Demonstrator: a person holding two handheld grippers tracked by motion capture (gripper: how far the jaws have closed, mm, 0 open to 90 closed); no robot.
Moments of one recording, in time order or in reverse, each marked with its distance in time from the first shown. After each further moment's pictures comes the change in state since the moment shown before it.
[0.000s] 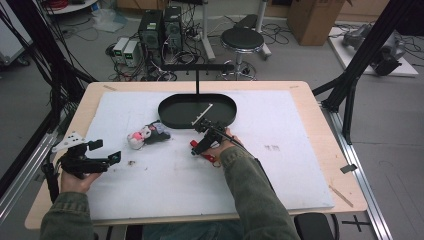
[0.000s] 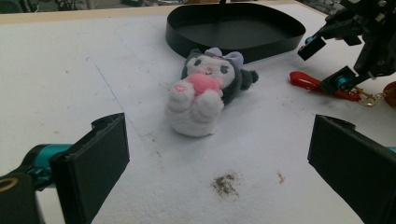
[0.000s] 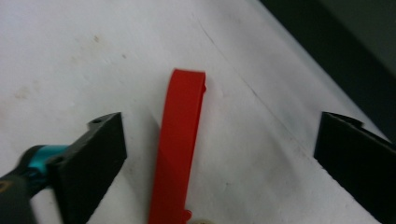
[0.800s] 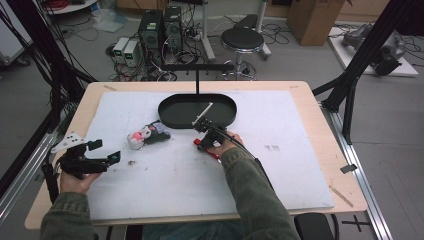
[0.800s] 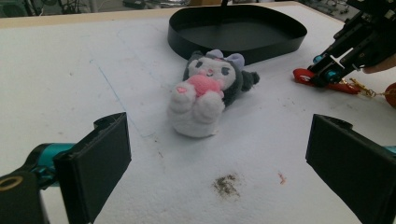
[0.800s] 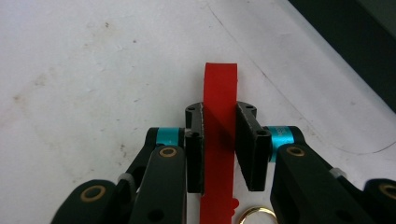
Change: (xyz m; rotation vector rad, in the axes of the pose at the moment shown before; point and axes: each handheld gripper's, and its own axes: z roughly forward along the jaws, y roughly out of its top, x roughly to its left) left arm -0.001 0.000 -0.002 -0.013 0.012 0.001; right arm 0.003 0.001 -0.010 0.036 0.037 0.026
